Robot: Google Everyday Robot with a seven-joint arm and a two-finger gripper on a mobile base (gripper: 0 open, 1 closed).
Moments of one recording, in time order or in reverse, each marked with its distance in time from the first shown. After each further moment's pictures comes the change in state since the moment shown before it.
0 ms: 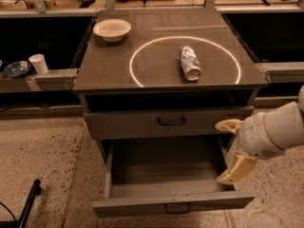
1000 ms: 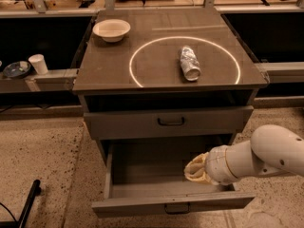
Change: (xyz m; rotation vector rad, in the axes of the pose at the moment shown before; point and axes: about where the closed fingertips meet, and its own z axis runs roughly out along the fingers) arm 0.008 0.025 0.134 -0.021 -0.133 -0.081
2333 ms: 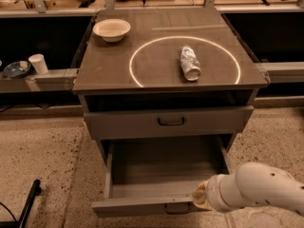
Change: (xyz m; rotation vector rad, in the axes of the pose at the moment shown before) arm 0.084 0.046 0.046 0.030 0.229 0.013
